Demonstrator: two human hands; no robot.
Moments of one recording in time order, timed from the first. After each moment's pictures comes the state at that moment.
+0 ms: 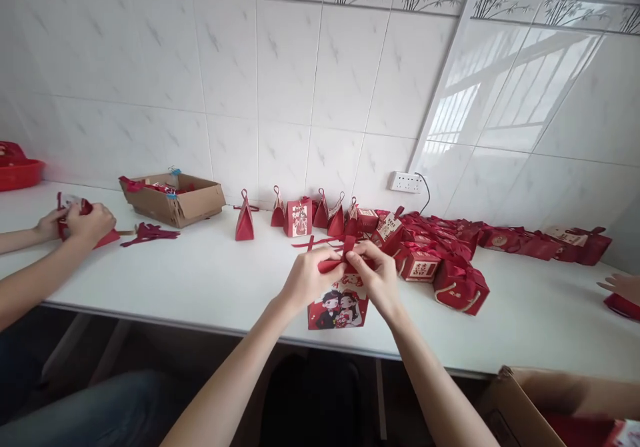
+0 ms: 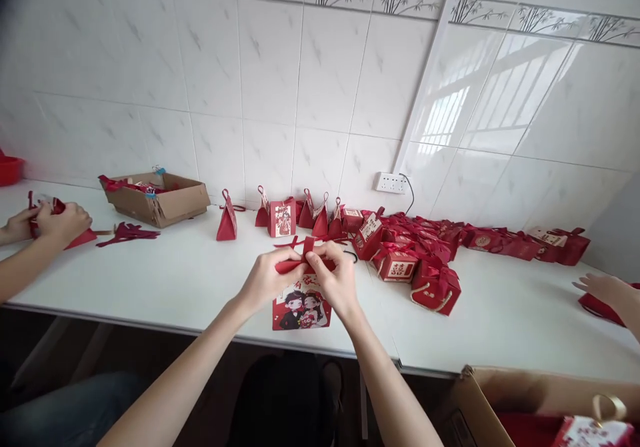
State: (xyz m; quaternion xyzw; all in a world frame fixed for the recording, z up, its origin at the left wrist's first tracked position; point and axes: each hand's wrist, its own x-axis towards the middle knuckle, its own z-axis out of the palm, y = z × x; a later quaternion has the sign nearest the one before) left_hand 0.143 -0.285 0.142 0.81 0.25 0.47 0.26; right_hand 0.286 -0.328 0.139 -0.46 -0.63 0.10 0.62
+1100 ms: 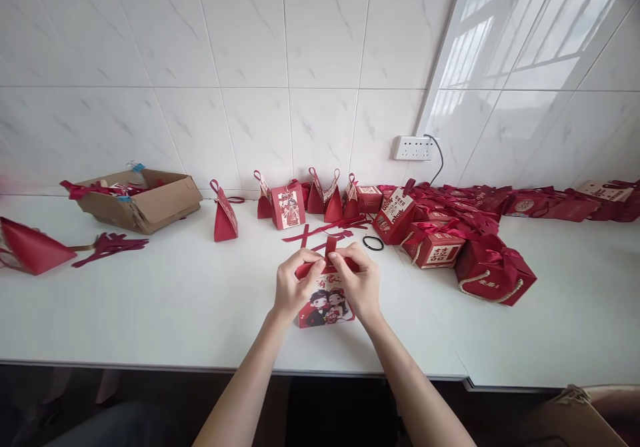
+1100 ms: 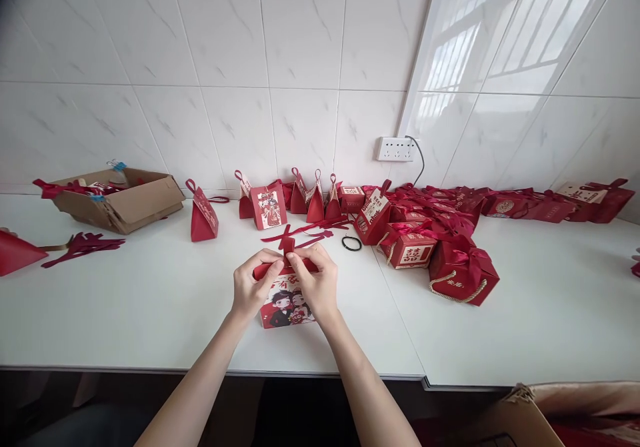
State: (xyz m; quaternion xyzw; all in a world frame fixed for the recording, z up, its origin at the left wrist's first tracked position) left_hand 0.163 -0.225 0.078 0.74 0.26 0.54 0.30; right_hand 0.284 -0.262 0.076 -0.47 -0.53 0.11 0.69
